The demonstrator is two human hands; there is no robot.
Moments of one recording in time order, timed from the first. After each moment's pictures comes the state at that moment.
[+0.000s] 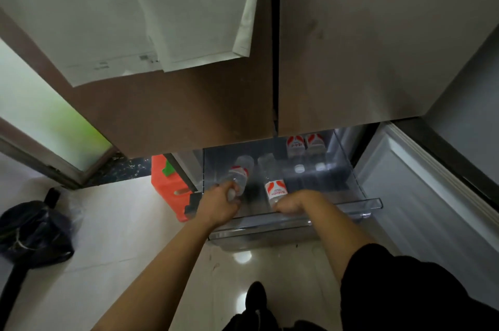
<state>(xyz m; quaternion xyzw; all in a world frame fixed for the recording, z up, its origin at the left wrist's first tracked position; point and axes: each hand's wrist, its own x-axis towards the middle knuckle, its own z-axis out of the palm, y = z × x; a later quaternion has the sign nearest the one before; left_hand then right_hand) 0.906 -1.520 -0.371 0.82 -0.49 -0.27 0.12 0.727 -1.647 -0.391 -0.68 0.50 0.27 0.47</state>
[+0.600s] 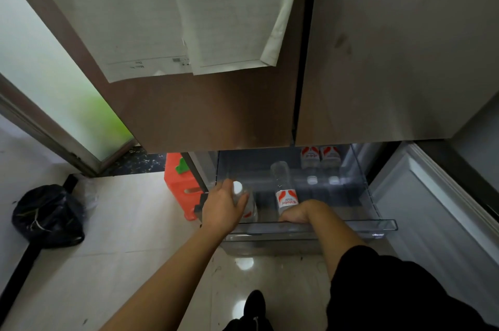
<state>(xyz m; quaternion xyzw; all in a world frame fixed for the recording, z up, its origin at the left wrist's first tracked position) 0.891 -1.508 -0.361 0.87 -0.43 -0.13 0.22 0.736 -1.648 -0.382 -0.66 0.51 0.27 0.49</state>
